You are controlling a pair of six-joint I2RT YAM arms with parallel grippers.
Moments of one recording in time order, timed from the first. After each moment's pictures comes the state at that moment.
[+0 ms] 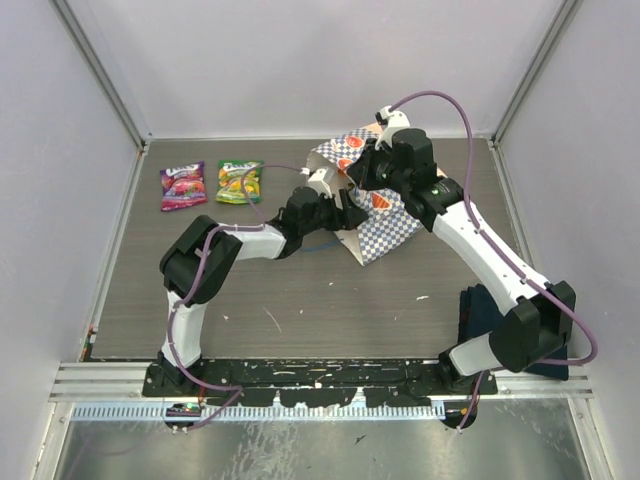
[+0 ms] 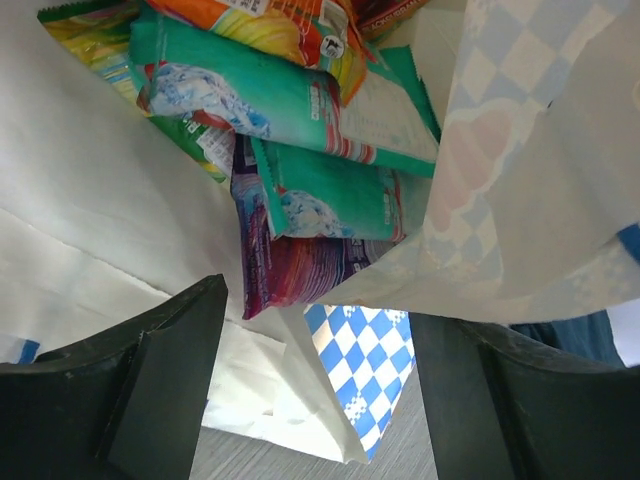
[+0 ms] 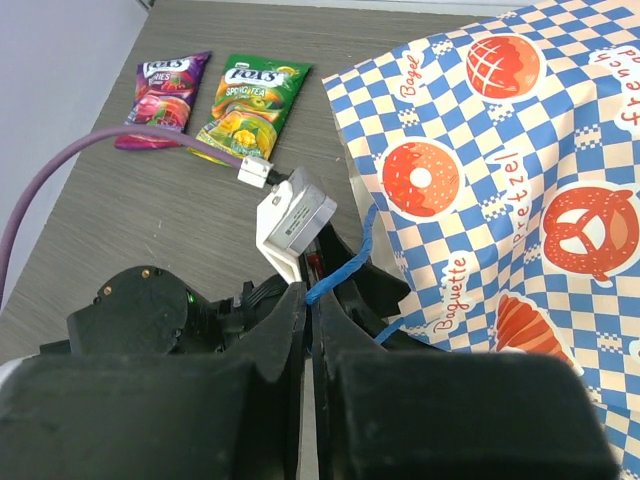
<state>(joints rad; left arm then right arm) -0.68 2.05 1.20 0.59 0.21 -0.67 0.46 1.43 1.36 -0.28 -0.12 0.36</state>
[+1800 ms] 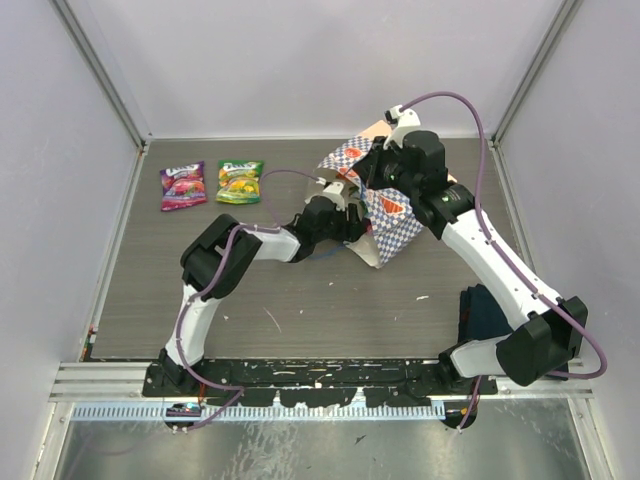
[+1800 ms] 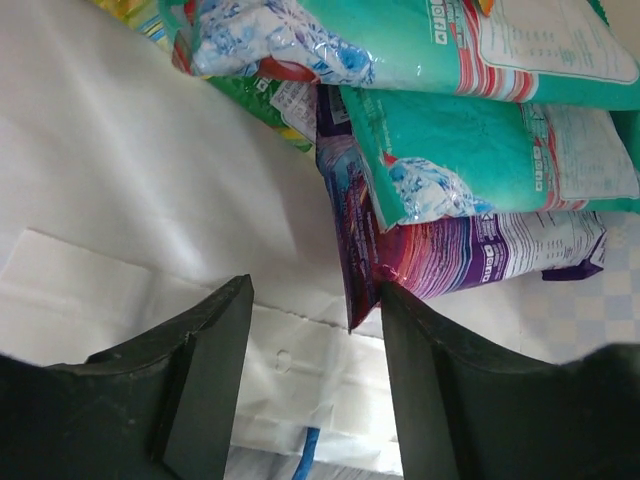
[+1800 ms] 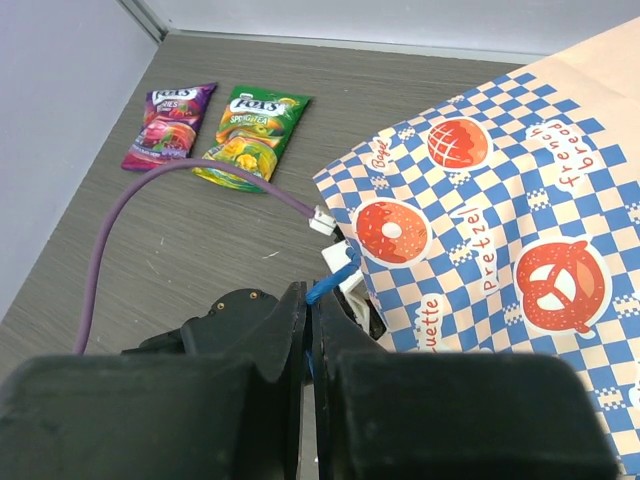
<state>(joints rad) -0.74 2.17 1.26 0.53 0.08 -0.48 0.44 1.35 1.32 -0.26 -0.10 0.33</state>
